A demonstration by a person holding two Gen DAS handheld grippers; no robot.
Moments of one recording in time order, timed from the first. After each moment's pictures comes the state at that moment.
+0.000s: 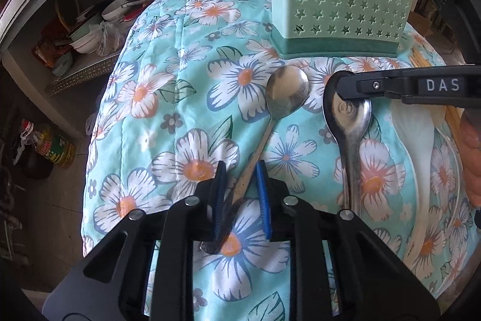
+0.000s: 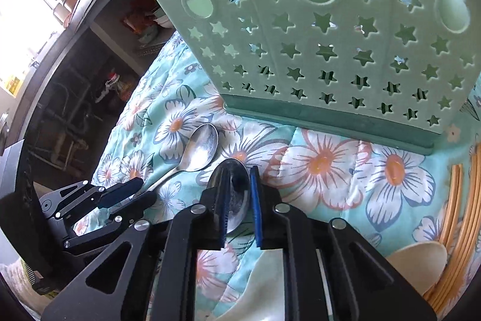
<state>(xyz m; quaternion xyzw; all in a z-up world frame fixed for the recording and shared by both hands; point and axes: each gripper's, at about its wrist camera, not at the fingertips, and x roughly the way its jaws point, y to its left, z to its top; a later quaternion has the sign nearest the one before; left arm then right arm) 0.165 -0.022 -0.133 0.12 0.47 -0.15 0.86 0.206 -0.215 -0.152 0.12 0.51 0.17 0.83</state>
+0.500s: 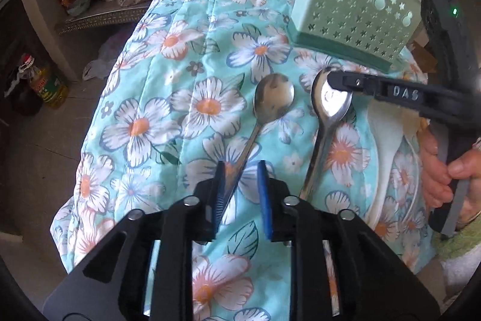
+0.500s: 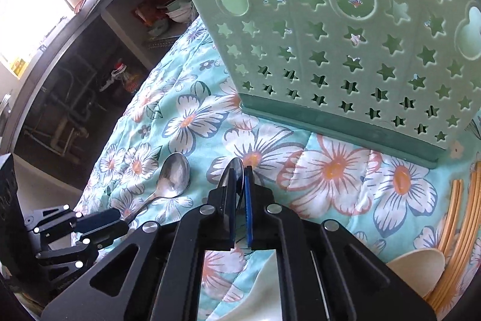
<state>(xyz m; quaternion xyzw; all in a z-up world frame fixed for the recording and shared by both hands) 0.134 0.008 -0.105 -0.01 0.51 -0.13 0.85 0.202 -0.206 -0.145 0.08 0.50 0.20 0.84</state>
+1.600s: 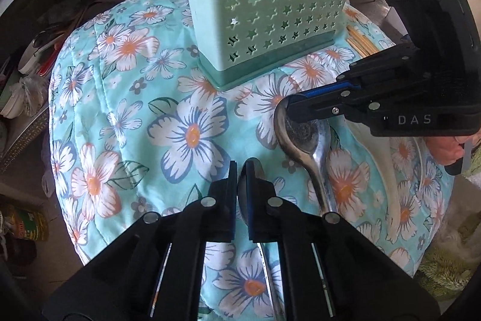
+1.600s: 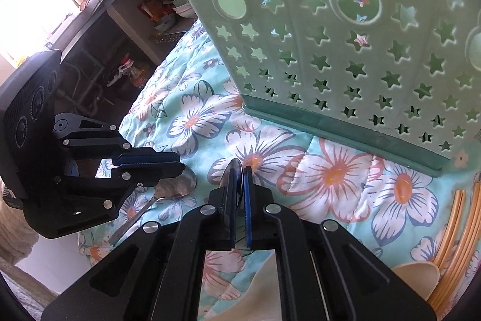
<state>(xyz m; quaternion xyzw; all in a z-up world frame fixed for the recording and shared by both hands) 0.211 -0.060 -0.110 0.19 0.48 -0.35 0.78 0.205 -0.216 -0.140 0.09 0.51 0.21 0.83</state>
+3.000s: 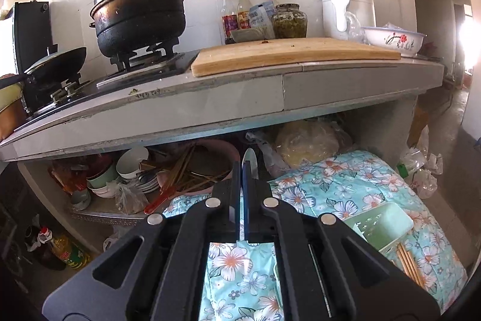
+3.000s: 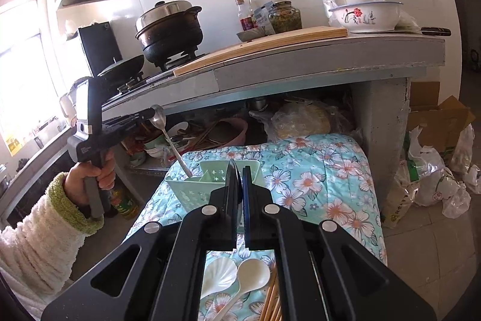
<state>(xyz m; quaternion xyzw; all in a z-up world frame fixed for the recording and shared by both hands) 0.294 -0.120 0.089 0.11 0.23 -0.16 0.95 0.063 -0.376 0.062 0.14 0.24 0.06 0.96</state>
